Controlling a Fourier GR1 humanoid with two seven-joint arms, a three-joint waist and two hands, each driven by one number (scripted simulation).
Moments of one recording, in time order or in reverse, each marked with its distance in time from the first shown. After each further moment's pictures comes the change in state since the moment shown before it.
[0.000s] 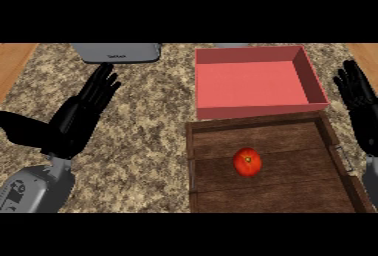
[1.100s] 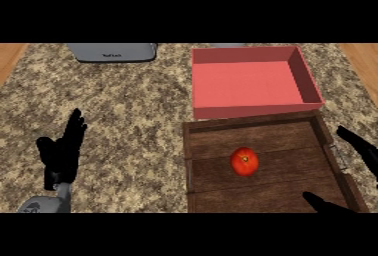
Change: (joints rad) left arm 0.214 -0.052 0.086 0.301 -0.202 0.230 -0.135; right arm 0.468 -0.113 0.210 -0.631 0.765 -0.251 0.405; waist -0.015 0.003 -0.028
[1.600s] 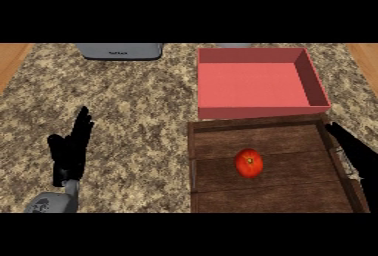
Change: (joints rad) left arm -0.025 -0.032 -0.012 0.018 -0.033 0.002 -0.005; right arm -0.188 -0.041 0.102 -0.169 0.024 0.365 0.526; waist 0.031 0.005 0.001
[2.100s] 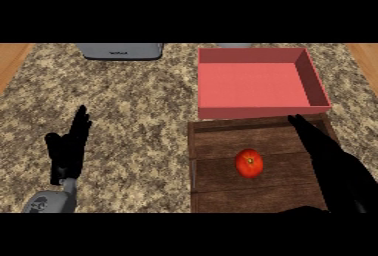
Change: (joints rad) left arm -0.010 0.000 0.026 0.017 -0.007 -0.026 -0.004; right arm -0.230 0.125 0.133 0.101 -0.022 0.163 0.207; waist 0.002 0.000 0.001
